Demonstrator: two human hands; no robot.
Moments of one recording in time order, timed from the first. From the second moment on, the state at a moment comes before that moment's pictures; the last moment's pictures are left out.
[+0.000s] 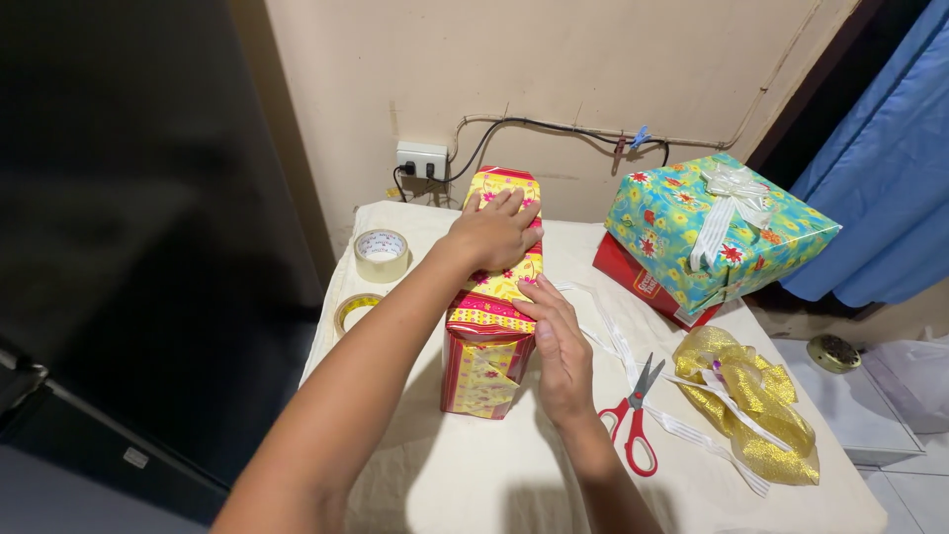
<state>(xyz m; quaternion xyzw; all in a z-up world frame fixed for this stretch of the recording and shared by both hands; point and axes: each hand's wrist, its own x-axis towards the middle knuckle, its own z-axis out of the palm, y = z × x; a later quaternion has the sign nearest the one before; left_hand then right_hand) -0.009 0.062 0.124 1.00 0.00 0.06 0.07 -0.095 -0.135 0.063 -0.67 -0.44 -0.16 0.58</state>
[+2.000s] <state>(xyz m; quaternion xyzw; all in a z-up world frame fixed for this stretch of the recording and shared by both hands) -0.126 0.121 0.024 0.70 0.20 0.27 0.63 -0.049 -0.145 0.001 -0.55 -0.14 0.13 0.81</state>
